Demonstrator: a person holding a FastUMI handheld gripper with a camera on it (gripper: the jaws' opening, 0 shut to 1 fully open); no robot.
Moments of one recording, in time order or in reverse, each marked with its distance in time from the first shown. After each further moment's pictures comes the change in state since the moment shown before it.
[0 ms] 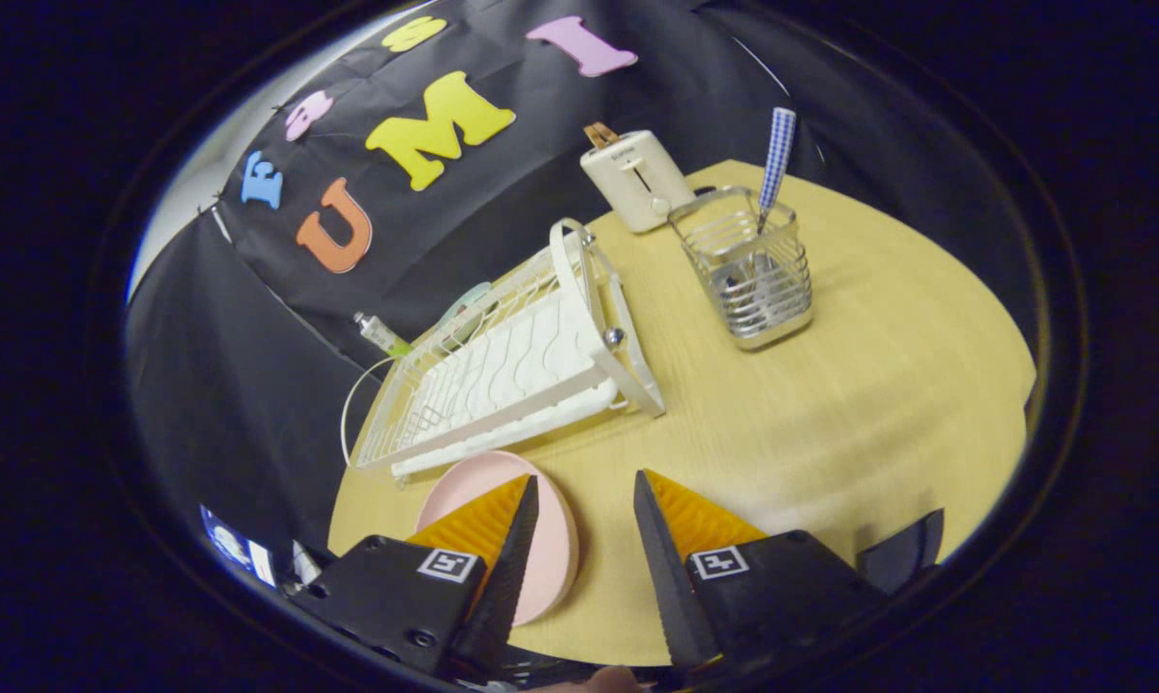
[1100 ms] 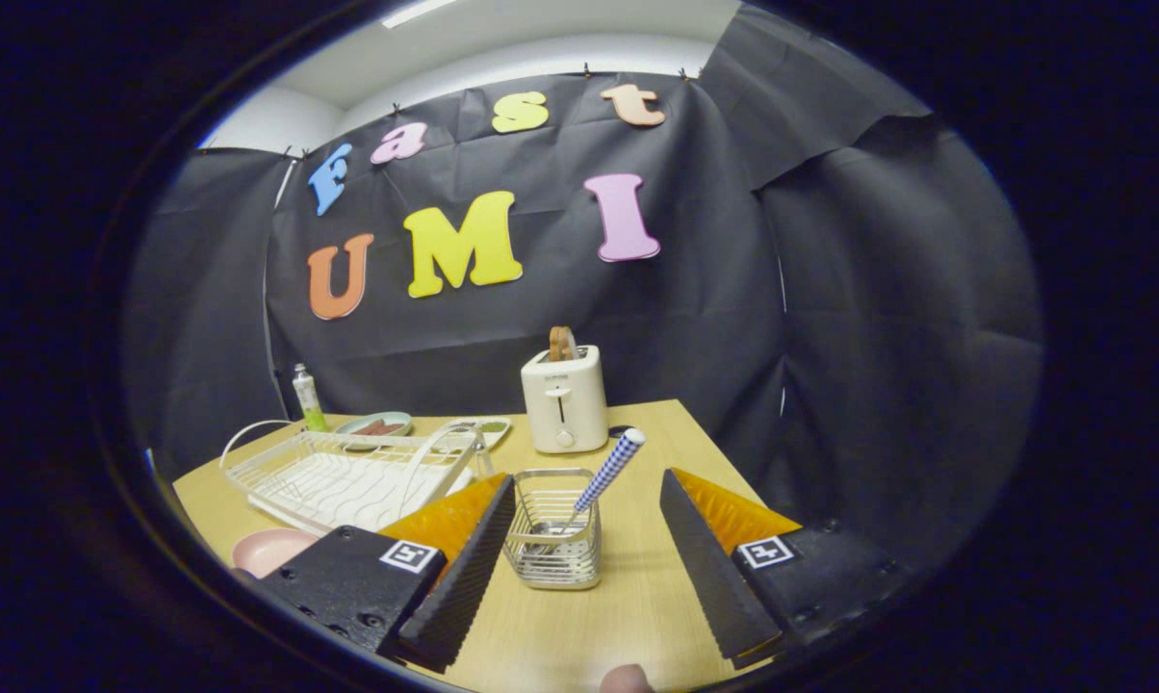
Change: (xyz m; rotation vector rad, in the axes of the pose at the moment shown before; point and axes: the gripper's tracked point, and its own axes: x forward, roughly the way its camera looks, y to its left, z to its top) arm -0.019 -0.116 0.169 -0.315 -0.518 -0.167
